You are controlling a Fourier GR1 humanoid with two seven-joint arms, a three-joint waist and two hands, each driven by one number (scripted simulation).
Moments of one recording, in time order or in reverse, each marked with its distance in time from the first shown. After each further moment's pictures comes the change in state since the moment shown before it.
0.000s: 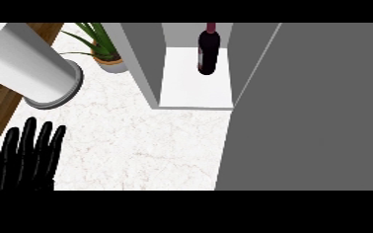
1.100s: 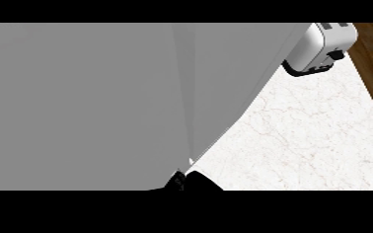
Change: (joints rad) left arm 0.428 0.148 0.497 -0.049 0.240 -0.465 -0.073; right arm -0.592 0.143 0.459 0.236 0.347 -0.538 0.178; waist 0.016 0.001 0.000
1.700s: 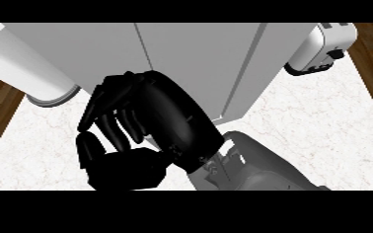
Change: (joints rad) left arm 0.029 -0.029 0.140 0.023 0.053 -0.127 0.081; right arm -0.410 0.001 -0.187 0.434 -0.094 -0.131 -0.091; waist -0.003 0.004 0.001
